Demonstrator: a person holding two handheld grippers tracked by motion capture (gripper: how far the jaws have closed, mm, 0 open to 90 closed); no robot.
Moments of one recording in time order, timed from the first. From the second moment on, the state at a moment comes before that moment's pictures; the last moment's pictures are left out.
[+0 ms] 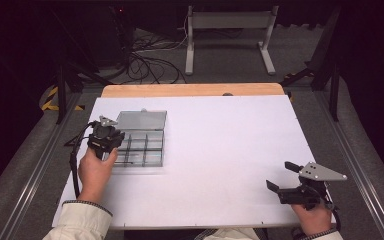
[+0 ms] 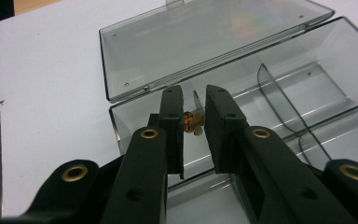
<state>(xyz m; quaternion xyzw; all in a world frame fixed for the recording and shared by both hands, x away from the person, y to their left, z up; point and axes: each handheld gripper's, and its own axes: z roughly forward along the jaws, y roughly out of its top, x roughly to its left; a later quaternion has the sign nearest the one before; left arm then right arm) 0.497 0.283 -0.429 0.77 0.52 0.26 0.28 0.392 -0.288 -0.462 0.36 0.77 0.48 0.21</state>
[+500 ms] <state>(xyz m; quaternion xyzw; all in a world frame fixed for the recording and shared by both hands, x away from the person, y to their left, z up) 0.505 0.289 -0.437 0.77 0.53 0.25 0.26 0.392 -0.288 -0.462 0.36 0.77 0.48 0.21</state>
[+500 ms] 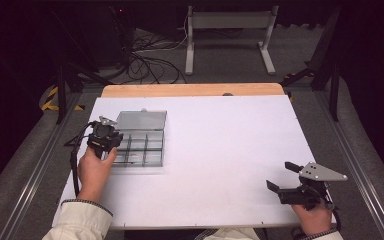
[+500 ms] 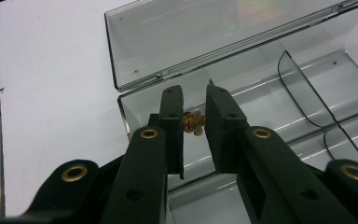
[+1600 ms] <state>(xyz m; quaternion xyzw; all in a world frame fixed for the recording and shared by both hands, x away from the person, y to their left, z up) 0.454 0.283 -0.405 0.76 0.48 0.25 0.36 0.392 -0.287 -0.462 0.36 0.78 0.48 0.21</state>
